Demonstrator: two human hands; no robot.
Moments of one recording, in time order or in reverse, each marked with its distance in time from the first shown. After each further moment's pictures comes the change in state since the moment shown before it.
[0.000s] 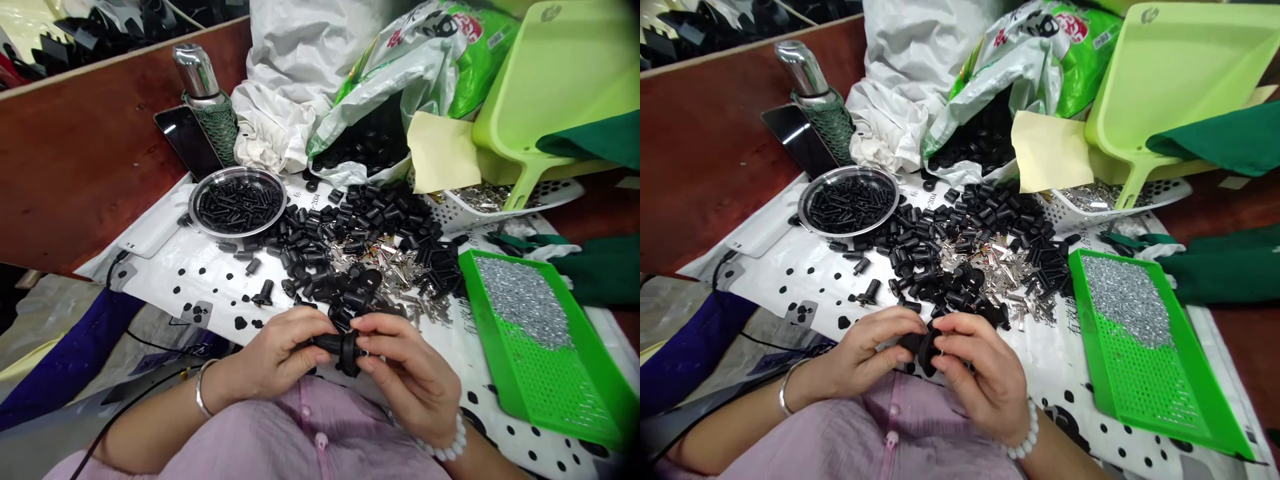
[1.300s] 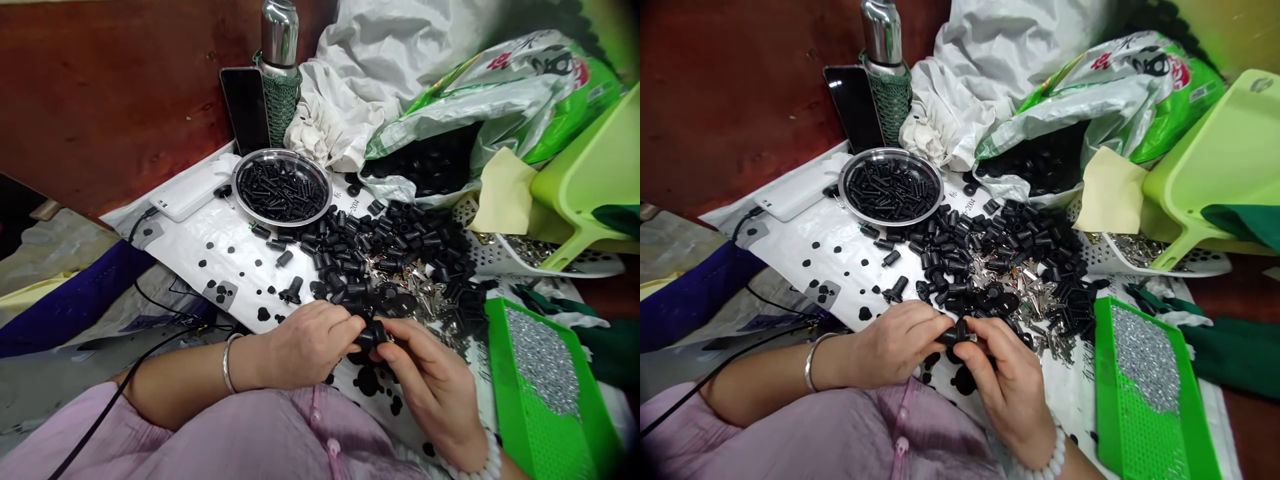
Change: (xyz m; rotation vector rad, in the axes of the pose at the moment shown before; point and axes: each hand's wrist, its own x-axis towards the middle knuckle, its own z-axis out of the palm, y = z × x) left_hand -0.002 -0.014 -0.003 0.476 0.155 0.105; right_hand 0.034 0.000 0.016 -0.315 -0.227 0.122
